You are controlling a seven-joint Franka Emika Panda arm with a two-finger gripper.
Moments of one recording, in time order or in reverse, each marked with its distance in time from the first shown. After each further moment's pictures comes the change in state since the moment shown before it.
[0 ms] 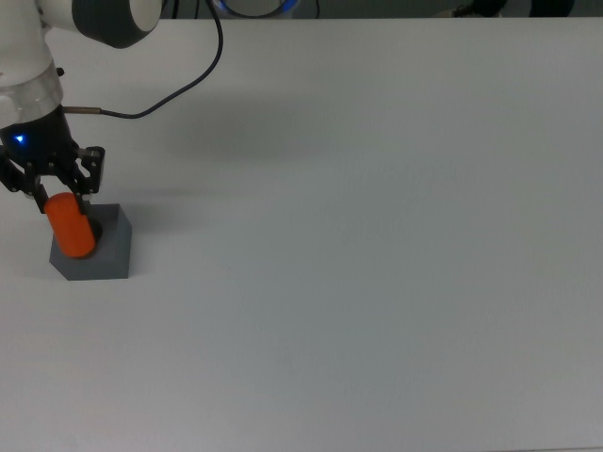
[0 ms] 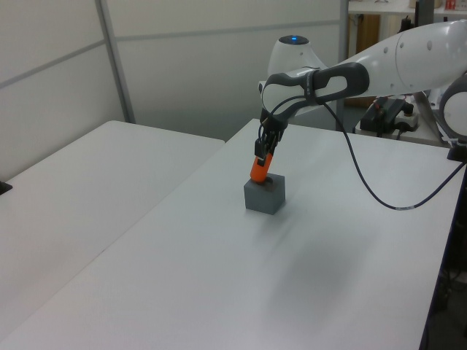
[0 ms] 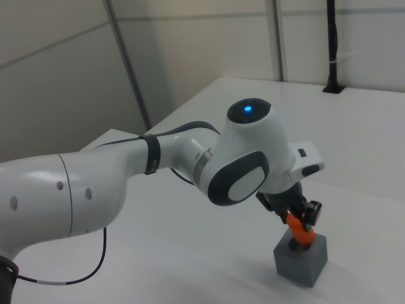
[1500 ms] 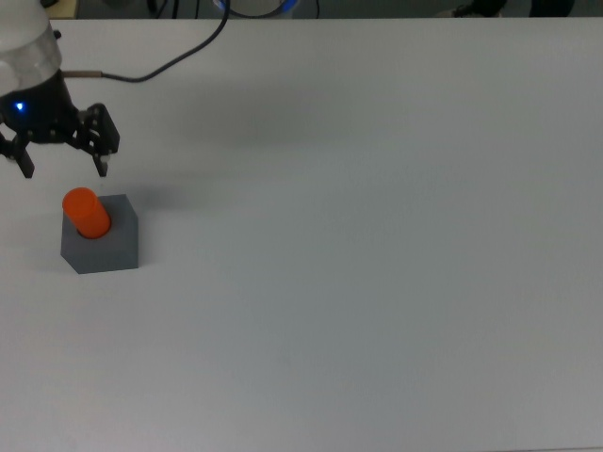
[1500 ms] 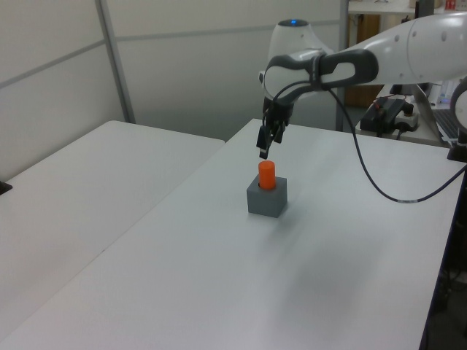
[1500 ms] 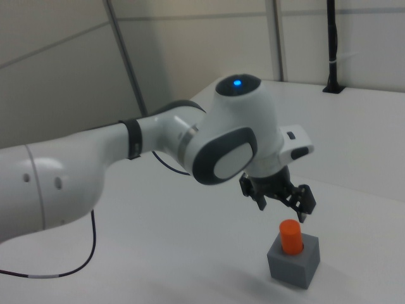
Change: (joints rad) arm 0.003 -0.075 0.003 0.028 -0.018 -0.160 -0.015
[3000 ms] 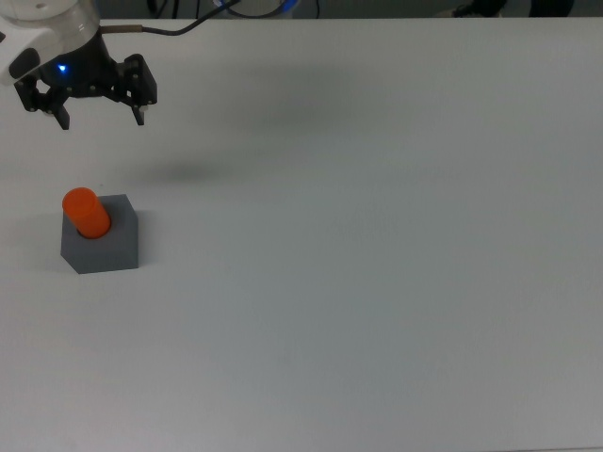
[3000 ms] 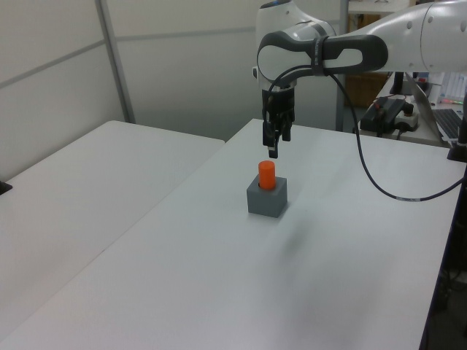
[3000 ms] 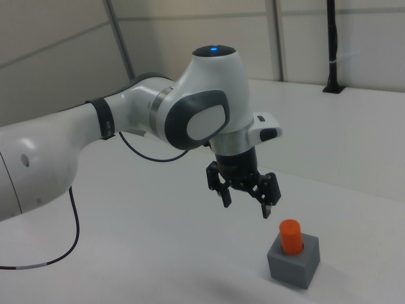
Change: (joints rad) arm 0.066 -0.045 0.009 0.077 -0.079 -0.324 0.053
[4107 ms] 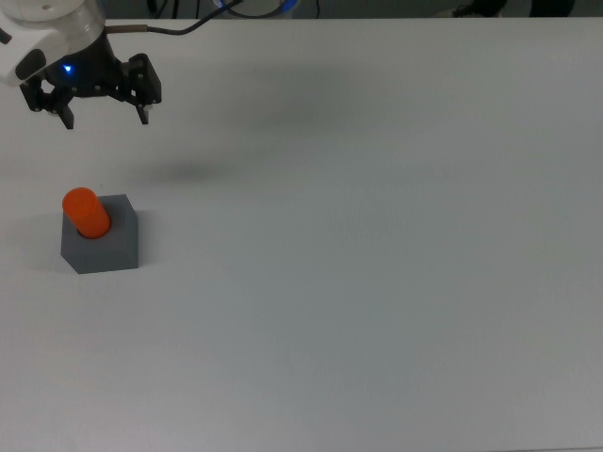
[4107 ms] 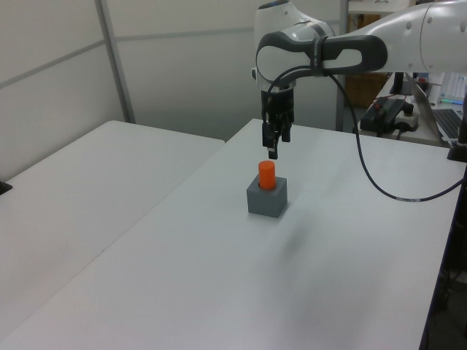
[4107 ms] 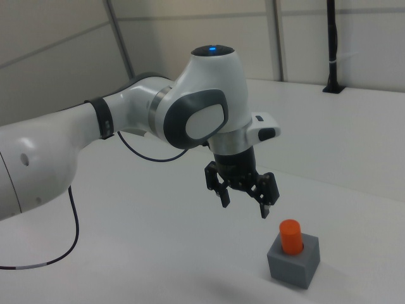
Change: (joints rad) arm 0.009 0.000 -0.007 0.000 0.000 -0.005 0.000
